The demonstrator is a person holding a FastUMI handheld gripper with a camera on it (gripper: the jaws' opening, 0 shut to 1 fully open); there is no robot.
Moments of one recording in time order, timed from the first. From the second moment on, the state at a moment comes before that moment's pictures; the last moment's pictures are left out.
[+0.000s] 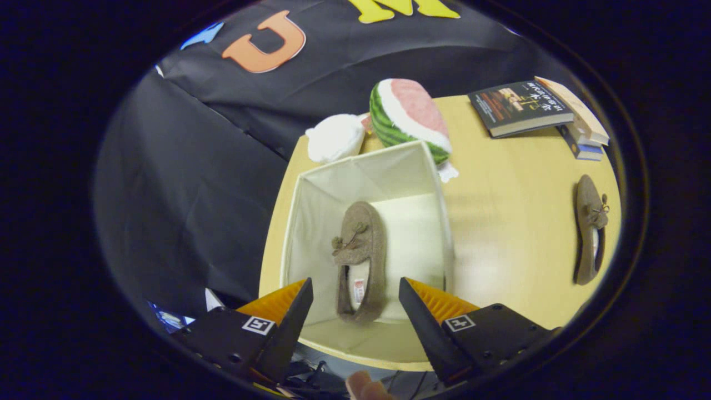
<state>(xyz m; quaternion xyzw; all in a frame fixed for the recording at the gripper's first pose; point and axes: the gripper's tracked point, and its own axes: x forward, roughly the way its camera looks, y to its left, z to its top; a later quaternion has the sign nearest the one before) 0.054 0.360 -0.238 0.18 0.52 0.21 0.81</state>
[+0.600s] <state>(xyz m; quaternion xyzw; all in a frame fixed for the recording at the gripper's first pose) 0.081 0.119 -0.273 0.10 0.51 0.10 0.85</state>
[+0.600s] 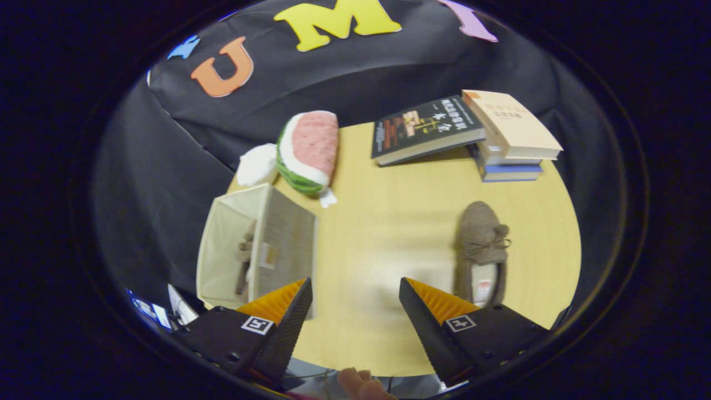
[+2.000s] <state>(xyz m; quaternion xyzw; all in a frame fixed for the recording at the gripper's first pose) 0.075 -0.057 -0.385 0.06 0.60 -0.06 0.80</state>
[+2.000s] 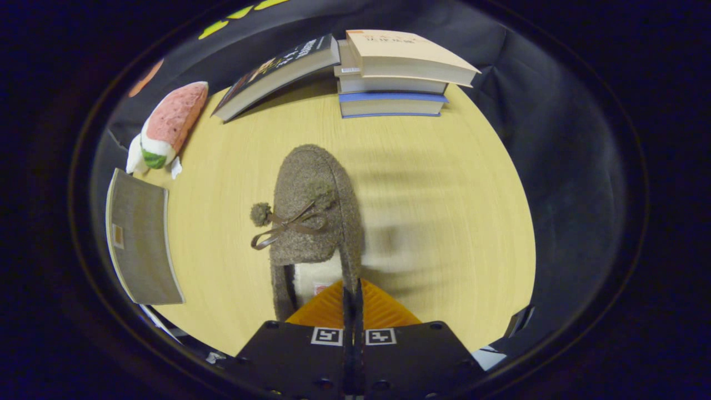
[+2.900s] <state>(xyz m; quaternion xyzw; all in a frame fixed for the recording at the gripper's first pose) 0.049 0.099 -0.204 0.16 0.53 0.01 0.83</state>
